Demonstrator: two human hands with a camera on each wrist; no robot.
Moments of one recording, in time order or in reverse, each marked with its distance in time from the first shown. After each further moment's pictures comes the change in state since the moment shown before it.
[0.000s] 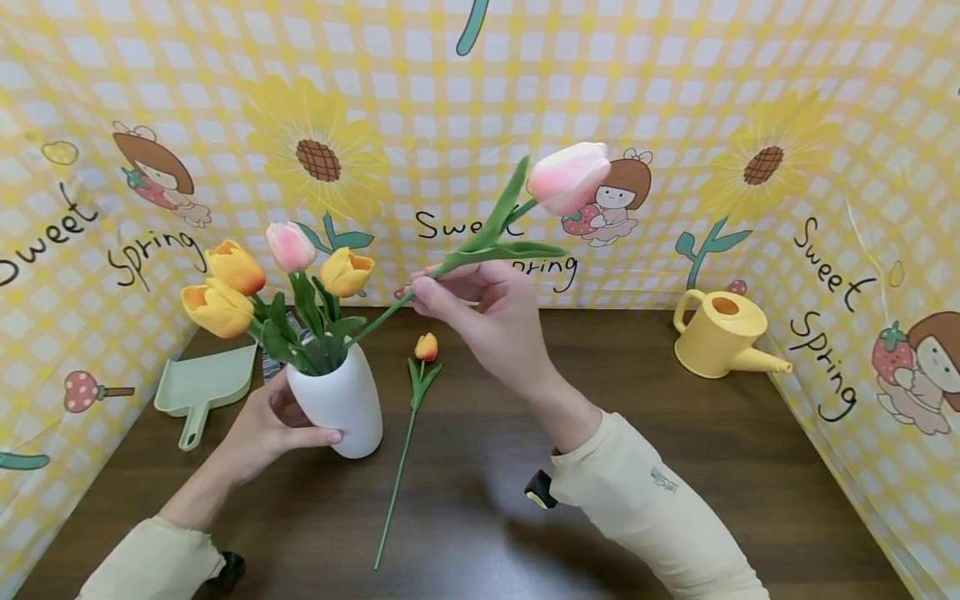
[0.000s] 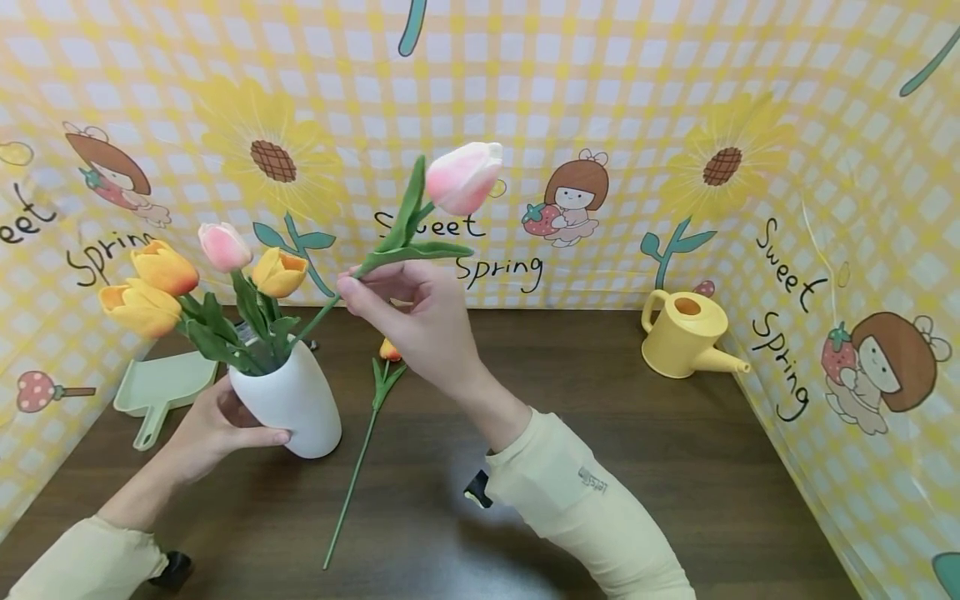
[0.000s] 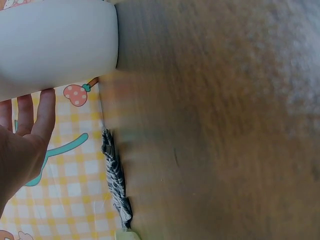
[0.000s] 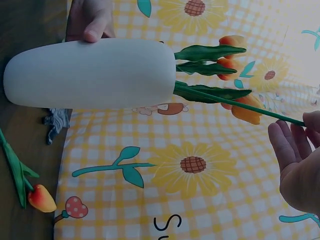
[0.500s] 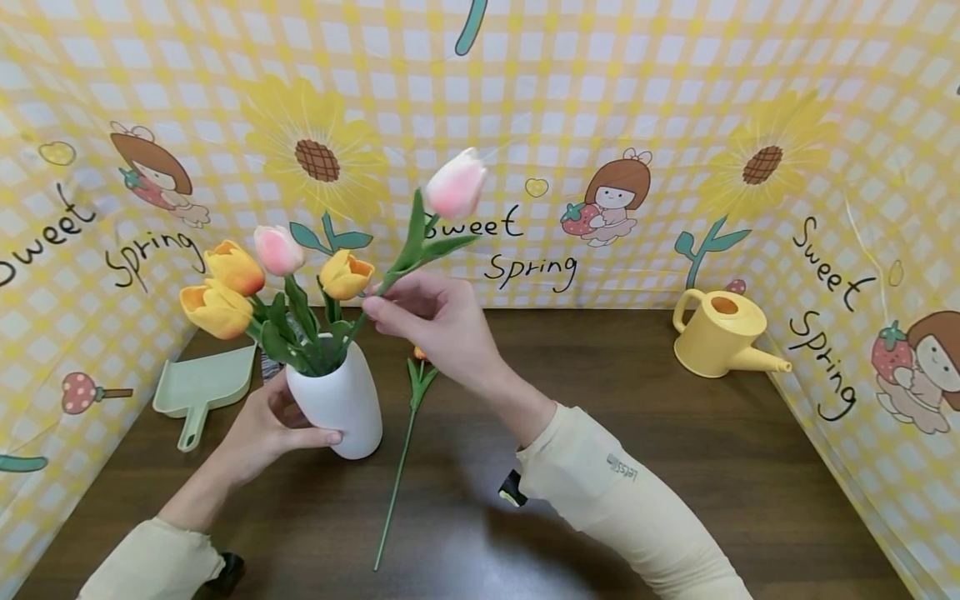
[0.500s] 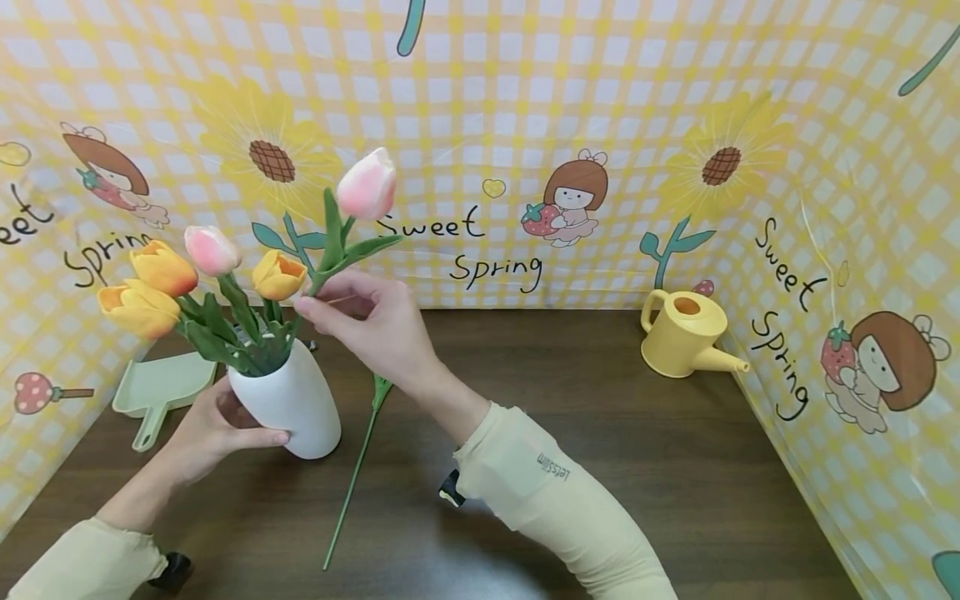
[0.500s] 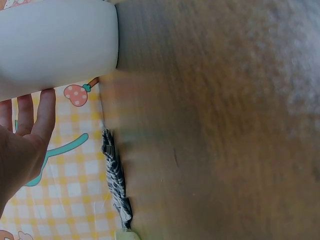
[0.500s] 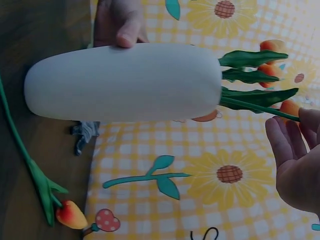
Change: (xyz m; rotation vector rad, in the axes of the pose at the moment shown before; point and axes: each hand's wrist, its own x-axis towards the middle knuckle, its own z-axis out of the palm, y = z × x) left_hand 0.001 0.000 -0.001 0.037 0.000 -0.012; right_hand -0.001 0.036 0.027 0.001 -0.070 0.269
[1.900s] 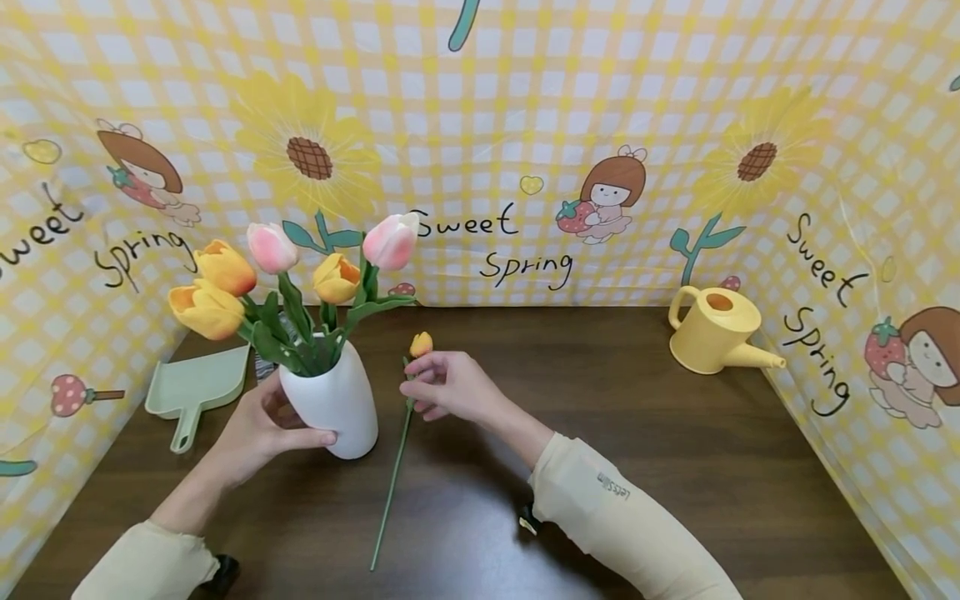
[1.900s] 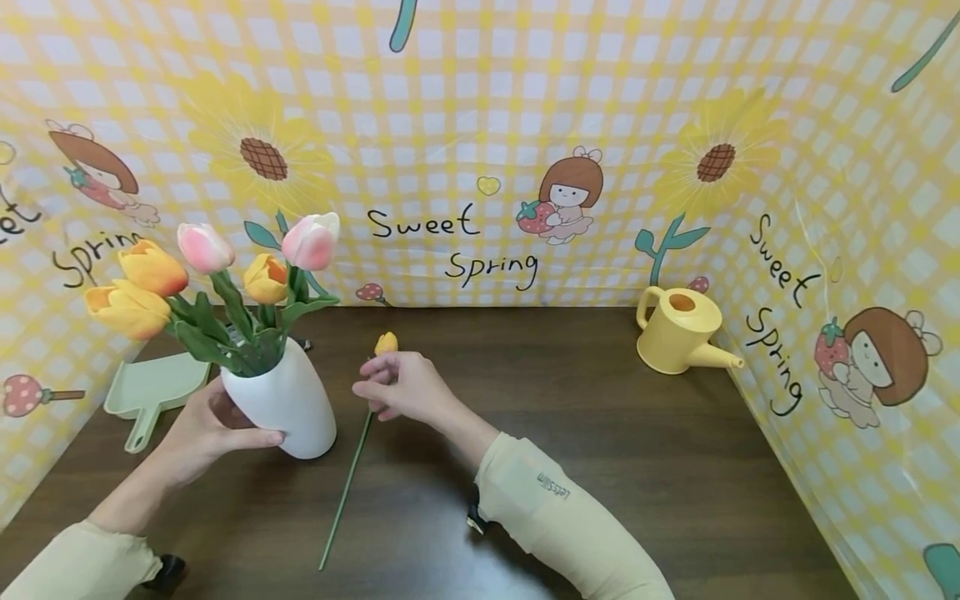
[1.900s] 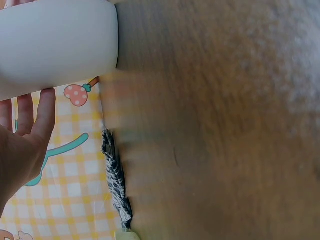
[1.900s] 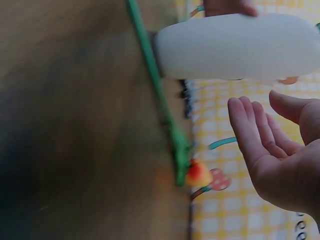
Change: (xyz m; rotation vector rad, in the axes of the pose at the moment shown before) left_hand 0.000 -0.001 0.002 -0.040 0.000 0.030; right_hand -0.057 0.090 -0.028 -0.126 -0.074 0.690
